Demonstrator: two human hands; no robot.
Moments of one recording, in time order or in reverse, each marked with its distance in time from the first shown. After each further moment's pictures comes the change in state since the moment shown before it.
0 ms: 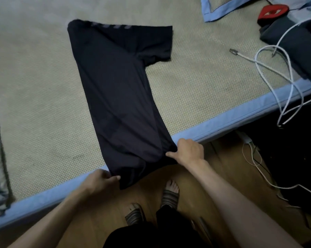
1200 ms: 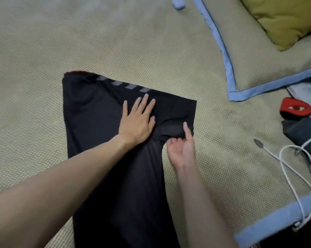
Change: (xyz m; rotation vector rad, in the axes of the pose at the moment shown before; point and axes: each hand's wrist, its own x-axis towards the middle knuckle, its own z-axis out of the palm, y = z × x) left_hand 0.270 0.247 -0.285 0.325 0.749 0.510; right_hand 0.290 -0.130 -0.164 2.432 0.027 0.298
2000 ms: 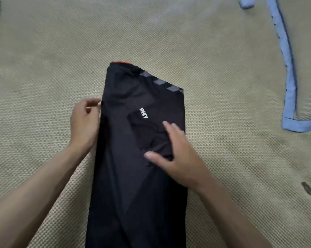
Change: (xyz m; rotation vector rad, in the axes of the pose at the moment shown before) left_hand -0.090 -0.152 -0.050 -0.943 0.582 -0.803; right_hand -0.042 0.036 0.056 -2.039 -0.743 -0.479
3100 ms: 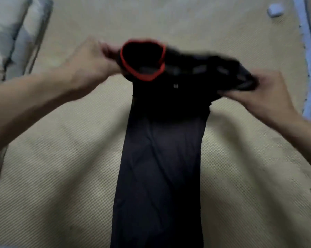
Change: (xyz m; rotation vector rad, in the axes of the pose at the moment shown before) left_hand -0.007 0.147 -0.099 0.046 -0.501 0.342; right_hand 0.036 -0.048 -0.147 0.038 0.252 -0.267
